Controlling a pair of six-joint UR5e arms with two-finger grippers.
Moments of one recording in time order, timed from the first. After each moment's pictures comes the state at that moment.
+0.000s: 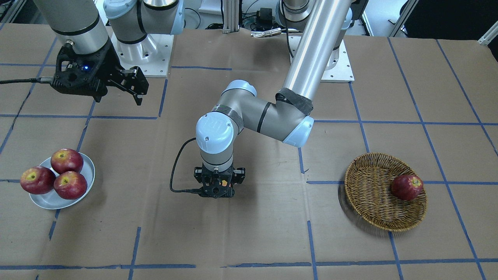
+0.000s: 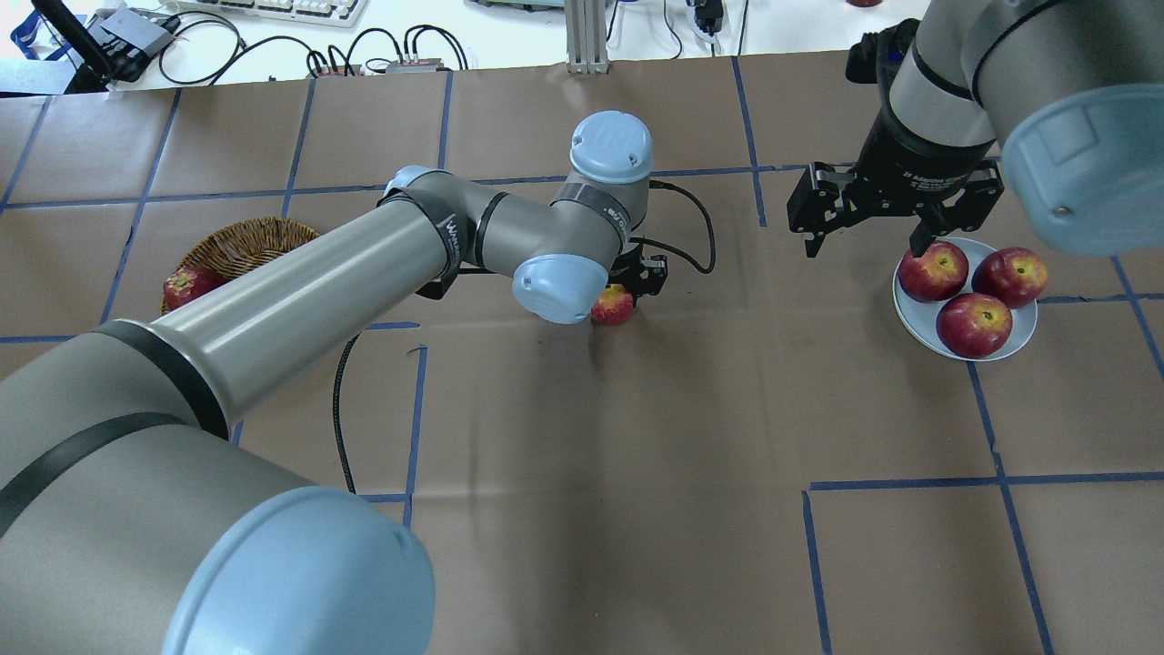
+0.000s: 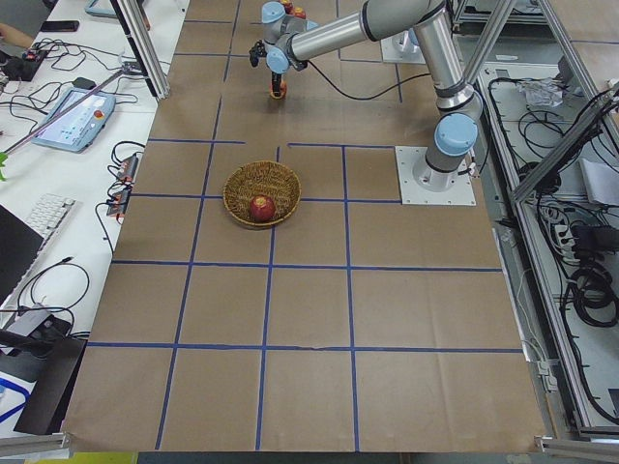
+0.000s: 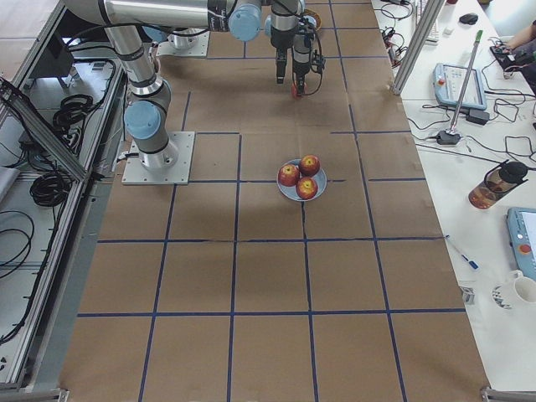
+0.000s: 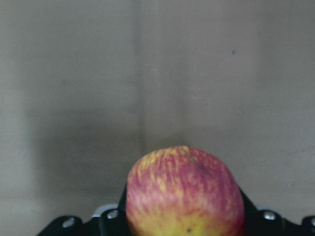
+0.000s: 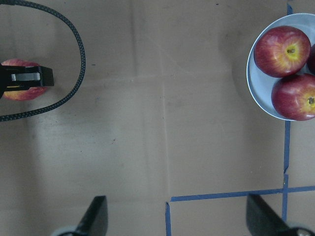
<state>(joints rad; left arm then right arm) -1.99 -2.22 -1.52 -0.98 1.59 -0.39 1.57 -1.62 1.70 -1.65 -1.59 0.06</state>
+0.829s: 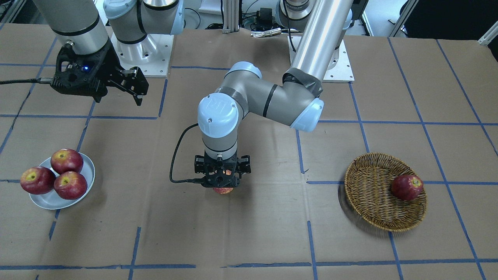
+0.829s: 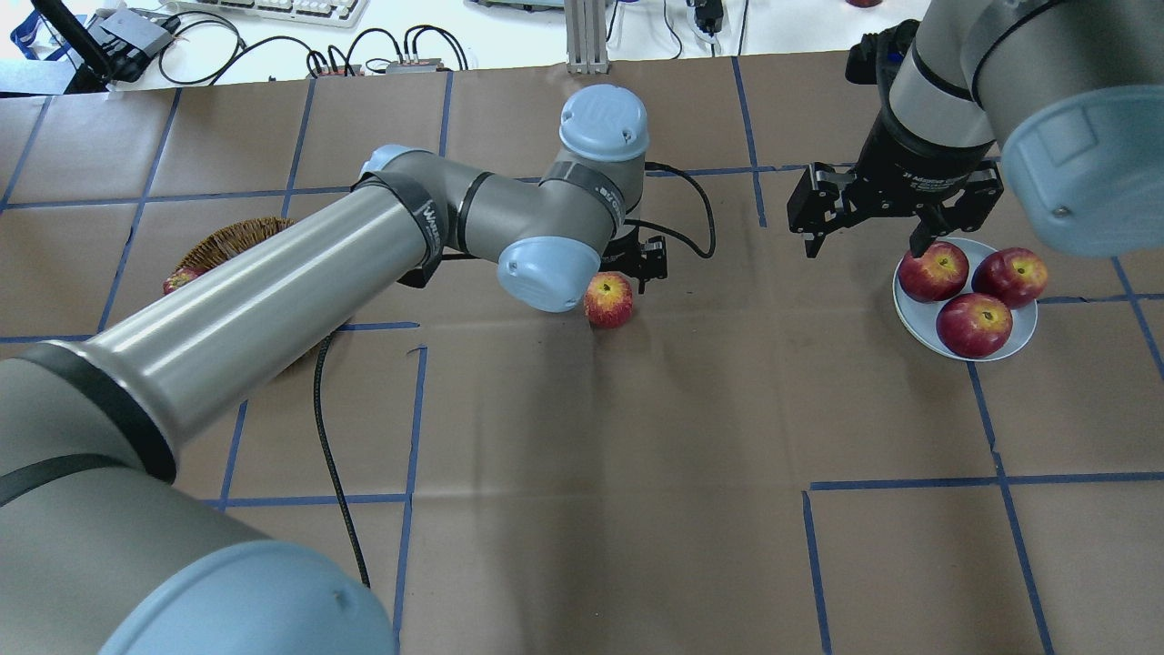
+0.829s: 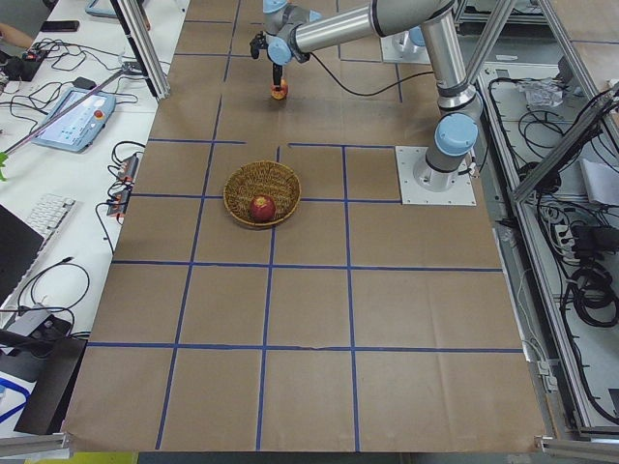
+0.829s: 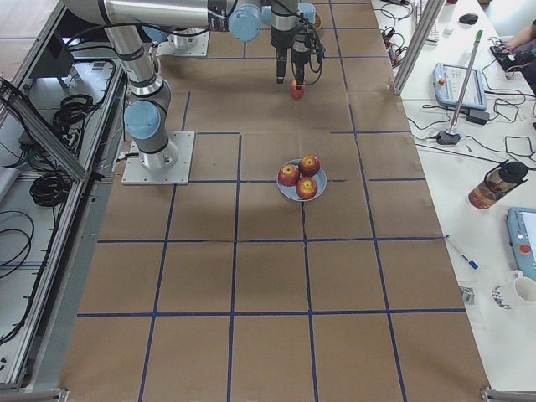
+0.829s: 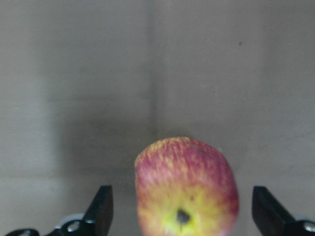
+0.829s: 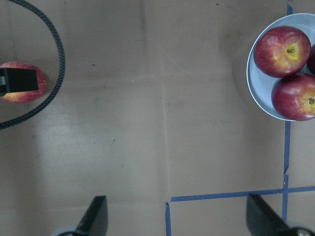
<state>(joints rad) -1.97 -2.09 -1.51 -1.10 1.59 -0.40 1.57 -1.62 1.70 -1.65 -1.59 0.06</state>
